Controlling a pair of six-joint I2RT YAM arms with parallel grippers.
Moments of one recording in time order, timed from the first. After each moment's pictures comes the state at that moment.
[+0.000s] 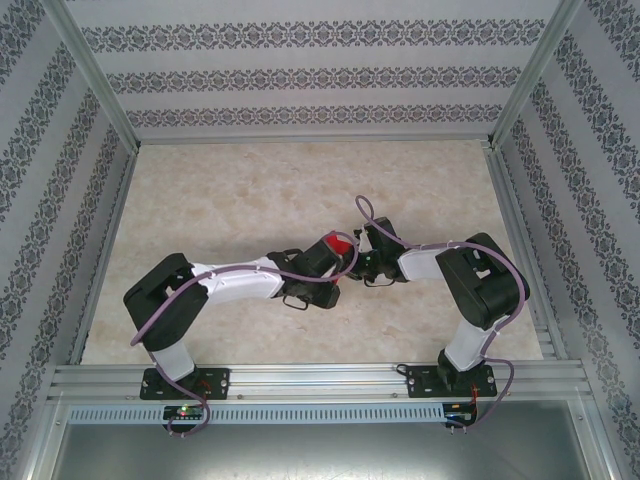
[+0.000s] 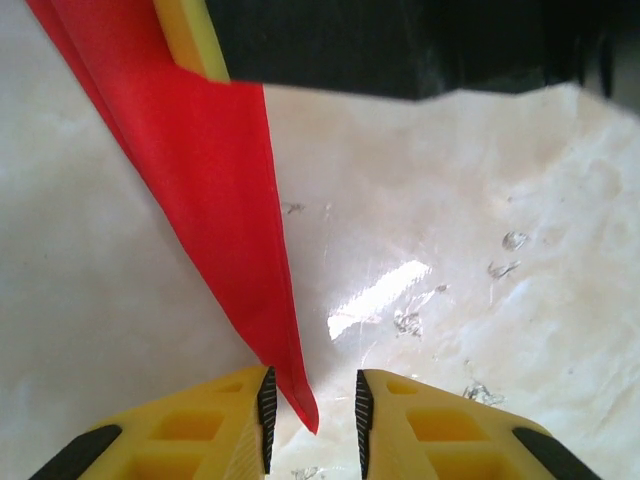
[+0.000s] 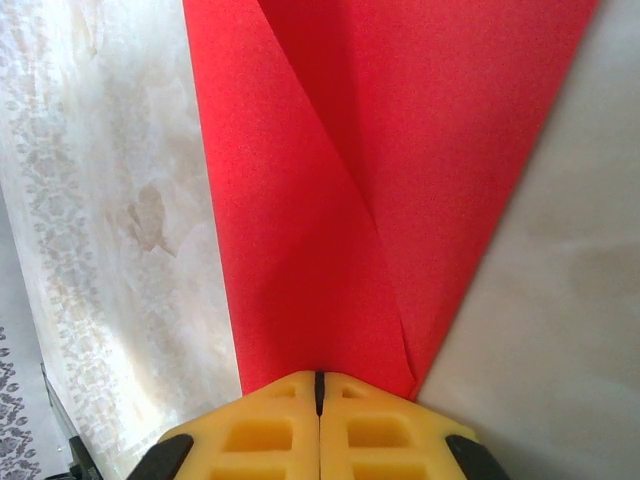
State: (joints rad) left arm -0.91 1.73 1.01 -0.41 0.10 -0.52; right arm 0.47 1.75 0.69 0.15 -0.55 0.83
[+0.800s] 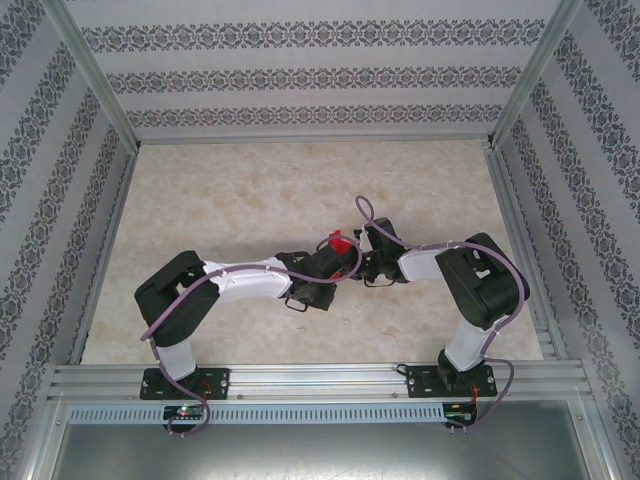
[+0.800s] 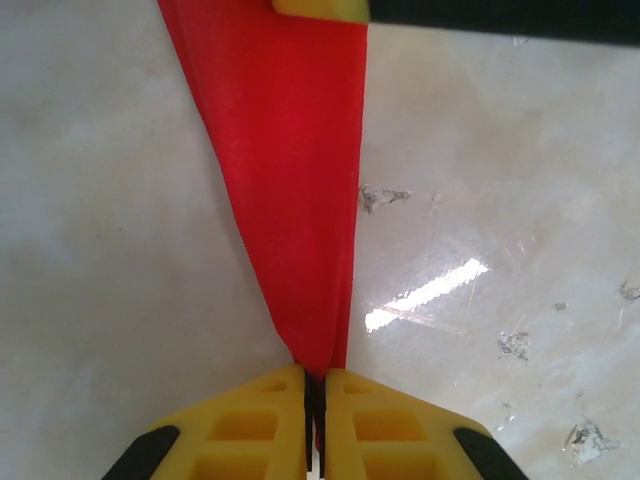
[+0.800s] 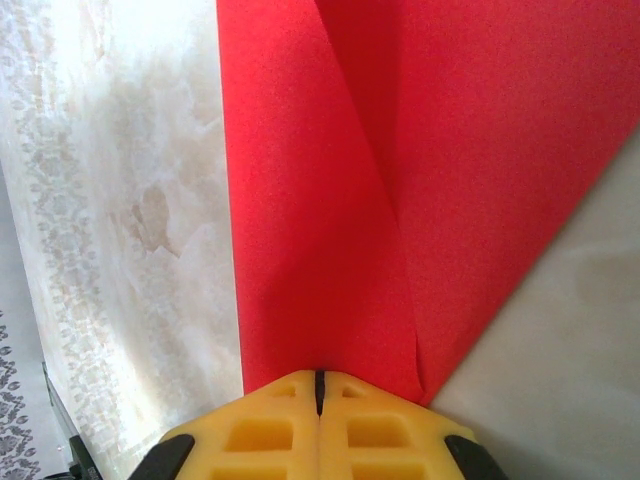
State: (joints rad) left arm -0.93 1.79 1.06 -0.49 -0.01 -0.55; right arm 0.47 1.75 0.68 0.17 -0.55 0.83
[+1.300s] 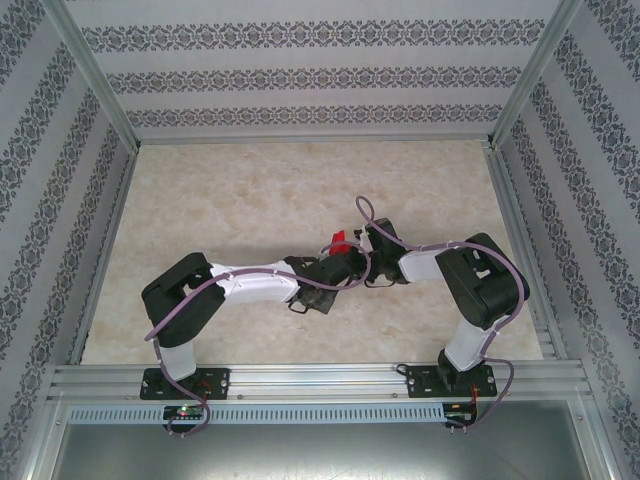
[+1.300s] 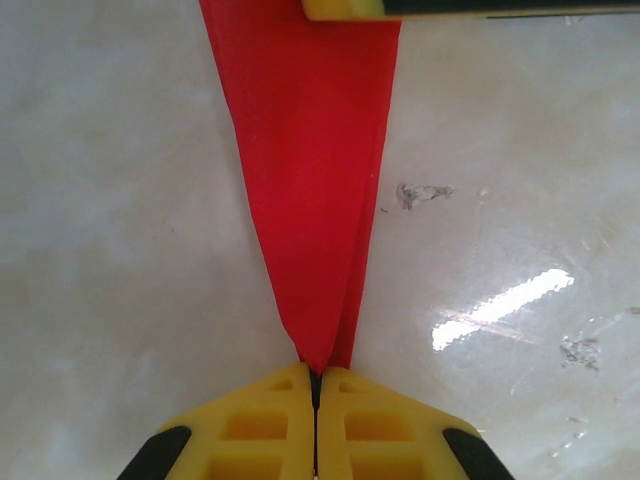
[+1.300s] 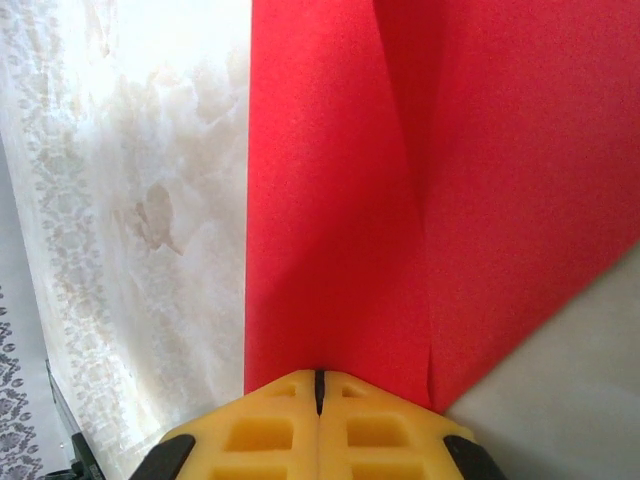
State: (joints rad) left arm -0.99 1.82 1.10 -0.56 -0.17 -0.51; right arm 0.47 1.75 0.67 0.20 -0.56 0.83
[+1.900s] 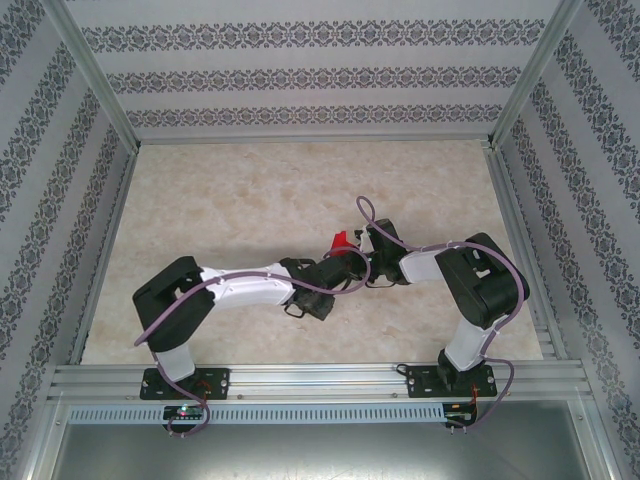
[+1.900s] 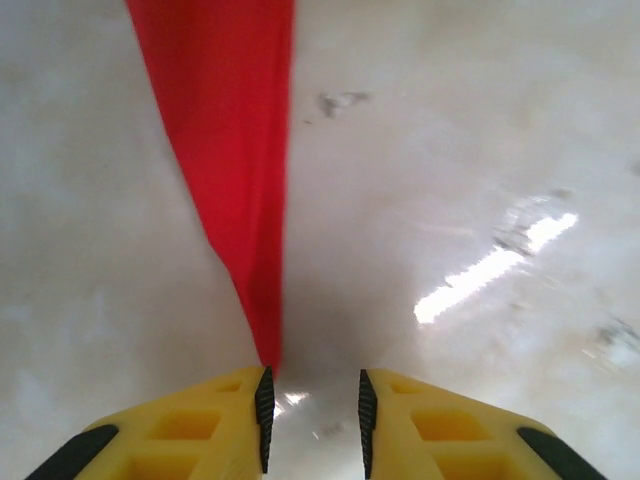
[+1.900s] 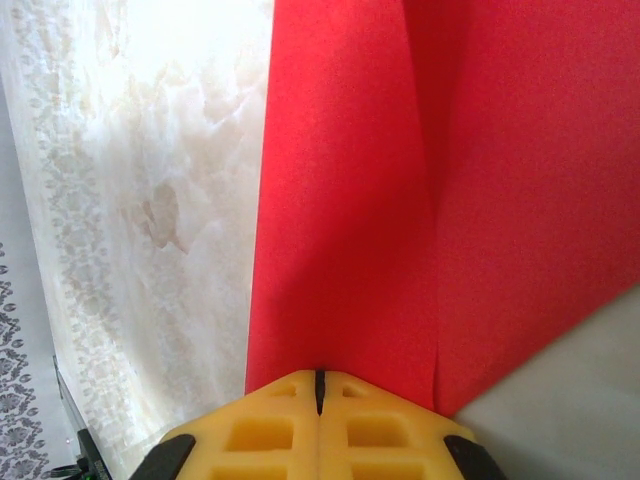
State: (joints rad) left arm -0.99 1.74 1.07 -0.59 -0.06 -0.44; right arm 0.46 1.76 0.66 0.23 -0.57 0.83
